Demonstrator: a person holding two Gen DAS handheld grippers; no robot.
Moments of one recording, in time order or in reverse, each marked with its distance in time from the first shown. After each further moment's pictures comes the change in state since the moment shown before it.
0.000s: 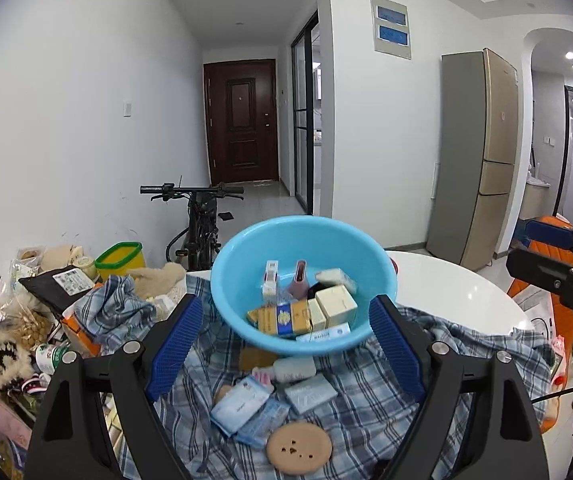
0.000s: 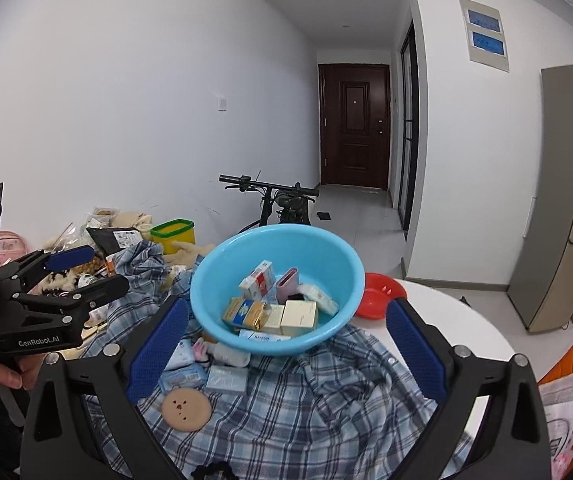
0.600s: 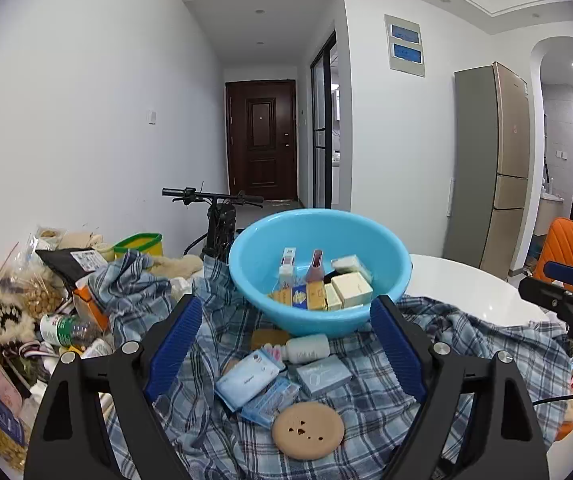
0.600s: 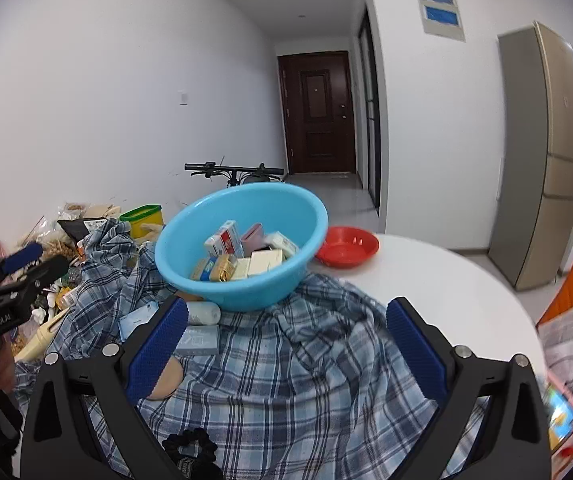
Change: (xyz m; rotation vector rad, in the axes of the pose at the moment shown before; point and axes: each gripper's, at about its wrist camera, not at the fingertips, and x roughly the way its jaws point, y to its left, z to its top) left arm -0.010 0.005 -0.075 -0.025 -0.089 0.079; right arm 0.002 -0.028 -0.083 0.119 0.018 -0.089
